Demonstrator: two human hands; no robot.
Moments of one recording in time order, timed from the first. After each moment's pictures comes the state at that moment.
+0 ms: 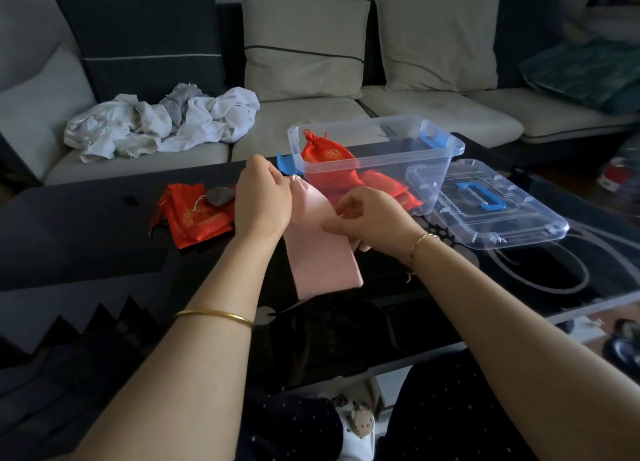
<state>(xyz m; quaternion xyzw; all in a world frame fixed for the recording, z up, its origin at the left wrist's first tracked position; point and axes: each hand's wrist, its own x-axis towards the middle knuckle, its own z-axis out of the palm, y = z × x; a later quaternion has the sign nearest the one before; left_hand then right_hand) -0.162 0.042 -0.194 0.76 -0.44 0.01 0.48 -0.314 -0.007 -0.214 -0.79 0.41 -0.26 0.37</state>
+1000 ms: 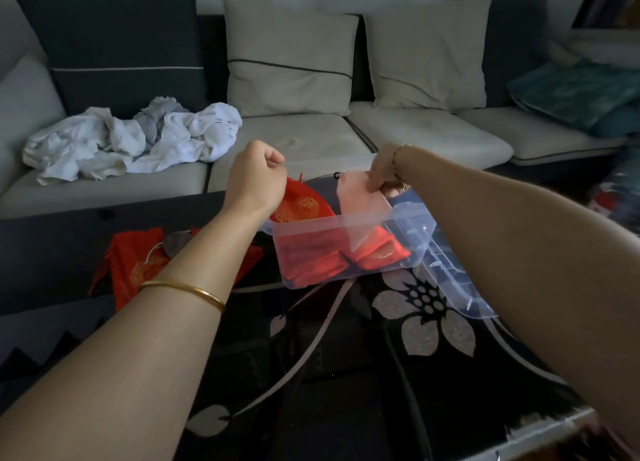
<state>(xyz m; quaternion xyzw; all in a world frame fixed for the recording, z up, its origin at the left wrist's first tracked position) -0.145 -0.077 -0.152 0.73 -0.49 -0.06 0.48 -0.305 -0.211 -0.135 -0.77 0.60 0.03 0.24</state>
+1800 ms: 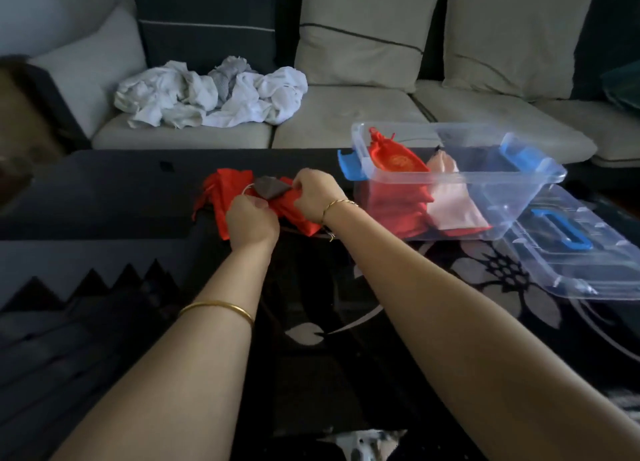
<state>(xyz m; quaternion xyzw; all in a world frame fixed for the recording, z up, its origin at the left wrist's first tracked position) -0.058 0.034 -0.254 0.81 -0.23 -0.12 0.53 -0.133 -0.037 -0.211 -0.89 0.38 -0.11 0.20</state>
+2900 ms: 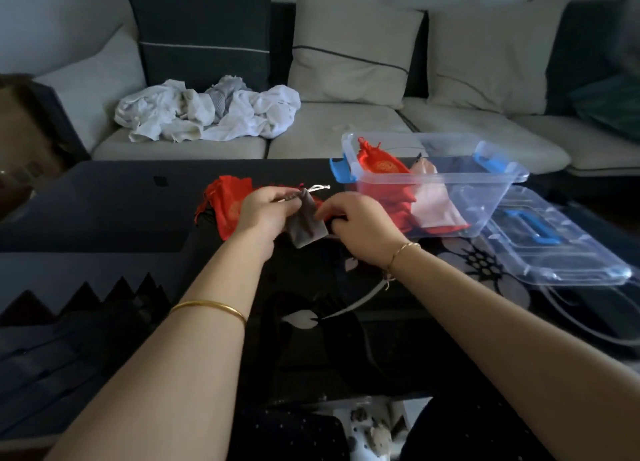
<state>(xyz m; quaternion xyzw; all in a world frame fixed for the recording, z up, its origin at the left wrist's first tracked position) -0.091 0.063 -0.217 0.65 -0.30 -0.32 0.62 -0.232 0.012 -0.202 -0.90 0.30 -0.24 0.21</state>
